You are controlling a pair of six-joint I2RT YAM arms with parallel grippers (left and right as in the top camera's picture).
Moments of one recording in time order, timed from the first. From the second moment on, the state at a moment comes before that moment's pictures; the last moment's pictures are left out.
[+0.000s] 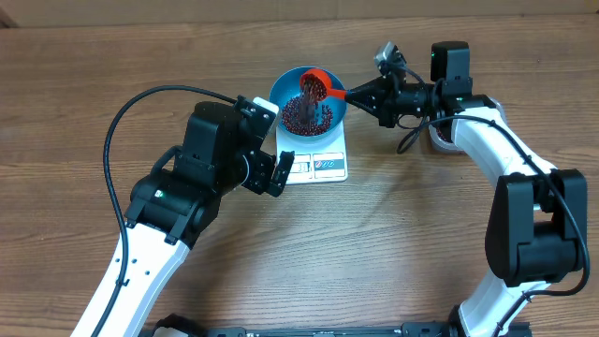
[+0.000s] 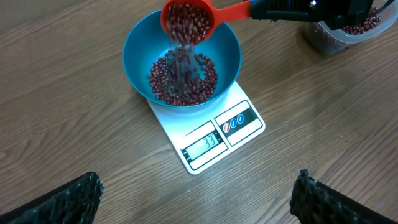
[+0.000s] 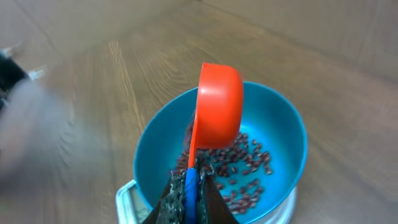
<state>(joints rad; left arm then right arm) -0.41 1.21 1.18 -0.74 0.11 0.03 0.09 1.92 1.31 -0.13 -1.05 -0.43</state>
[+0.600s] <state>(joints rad) -0.41 1.21 1.18 -0.74 0.11 0.03 0.09 1.92 1.31 -0.13 -0.92 -0.96</state>
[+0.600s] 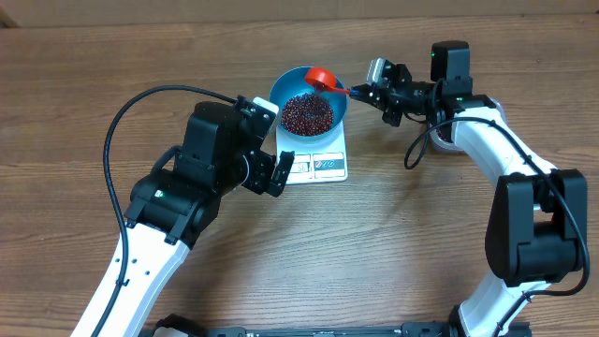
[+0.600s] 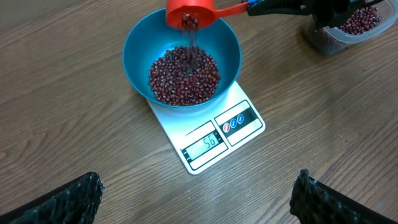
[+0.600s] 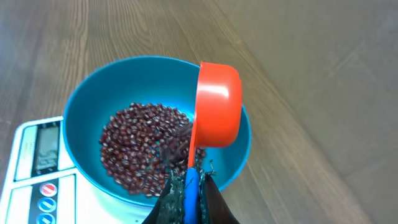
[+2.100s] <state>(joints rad) -0.41 1.21 1.18 -0.74 0.11 0.03 0.09 1.42 1.32 -0.61 0.14 -0.31</state>
